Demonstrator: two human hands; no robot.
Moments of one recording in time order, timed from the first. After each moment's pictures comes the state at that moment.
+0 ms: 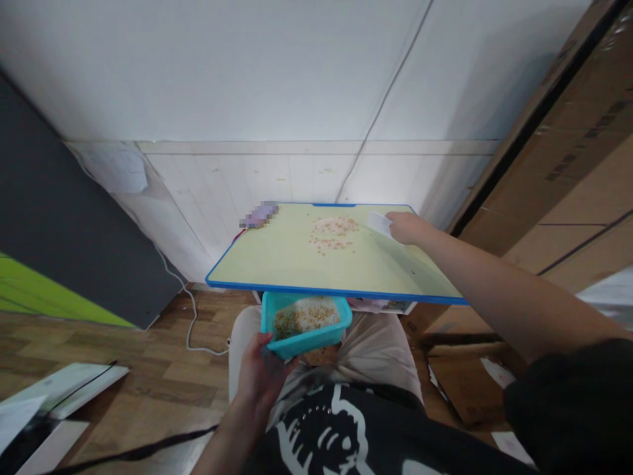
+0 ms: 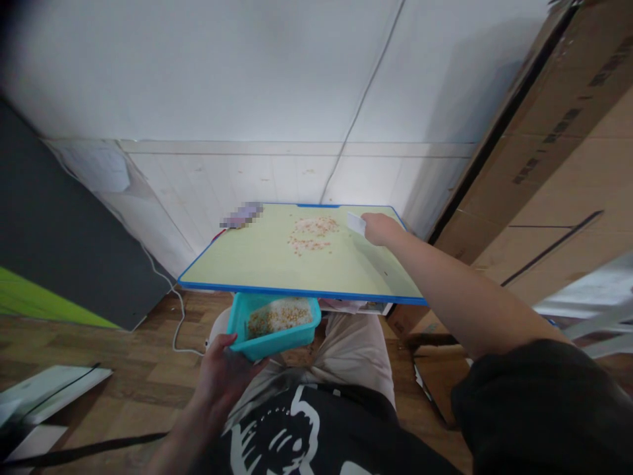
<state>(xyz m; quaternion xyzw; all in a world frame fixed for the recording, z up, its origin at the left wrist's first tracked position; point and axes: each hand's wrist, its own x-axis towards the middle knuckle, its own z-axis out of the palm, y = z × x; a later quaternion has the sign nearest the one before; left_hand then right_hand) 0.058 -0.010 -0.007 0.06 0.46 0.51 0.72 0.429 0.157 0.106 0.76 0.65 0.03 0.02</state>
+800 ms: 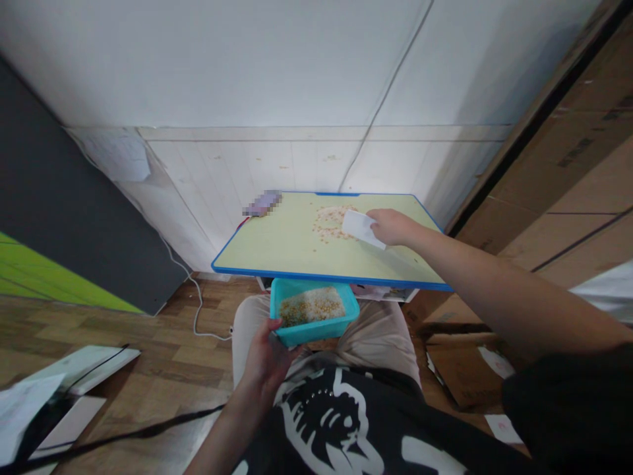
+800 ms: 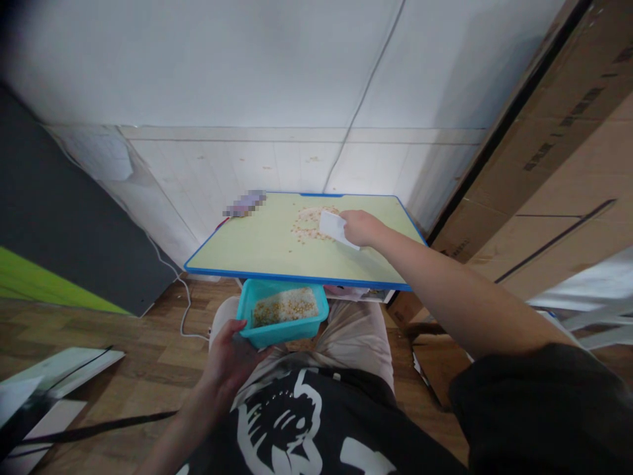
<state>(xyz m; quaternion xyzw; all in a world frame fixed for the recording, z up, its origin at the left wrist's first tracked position) 0.060 -0.017 -0.001 0.09 0.45 0.49 0.74 0.363 0.123 0.118 0.68 0.73 0.00 0.00</state>
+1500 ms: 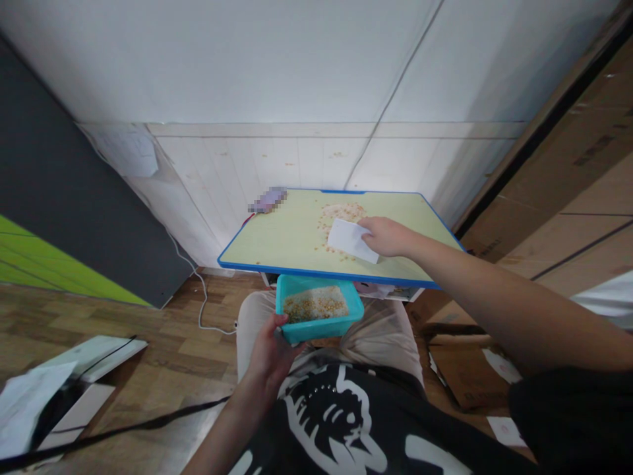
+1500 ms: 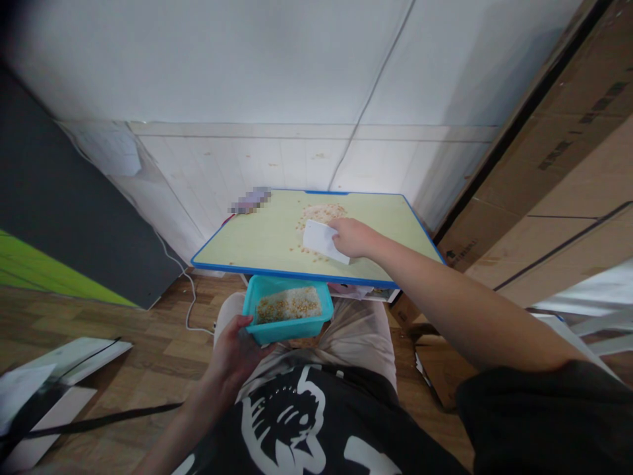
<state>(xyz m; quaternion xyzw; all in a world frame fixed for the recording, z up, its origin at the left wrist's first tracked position) 0.062 -0.017 -0.002 0.09 0.48 0.49 0.73 0.329 0.099 0.119 0.63 0.78 -0.03 -0.01</state>
